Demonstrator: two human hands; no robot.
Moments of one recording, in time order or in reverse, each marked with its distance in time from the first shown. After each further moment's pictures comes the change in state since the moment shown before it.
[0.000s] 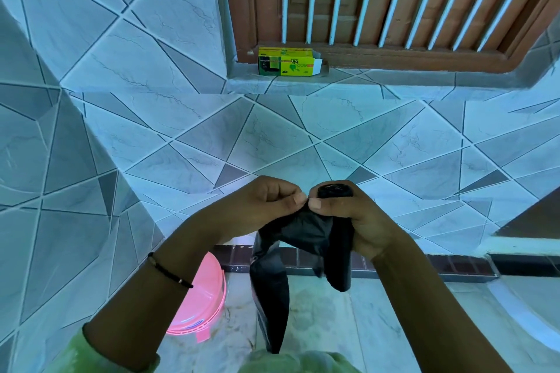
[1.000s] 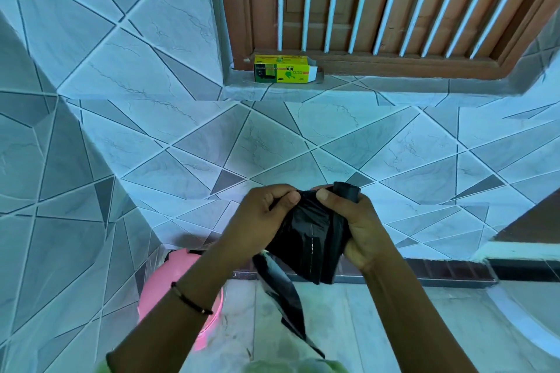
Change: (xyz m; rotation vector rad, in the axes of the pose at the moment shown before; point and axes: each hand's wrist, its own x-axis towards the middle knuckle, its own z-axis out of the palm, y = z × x) left_hand 0.019 -0.025 0.028 0.090 0.505 0.073; right_hand -0.001 0.013 -0.001 0.292 0.375 -0.069
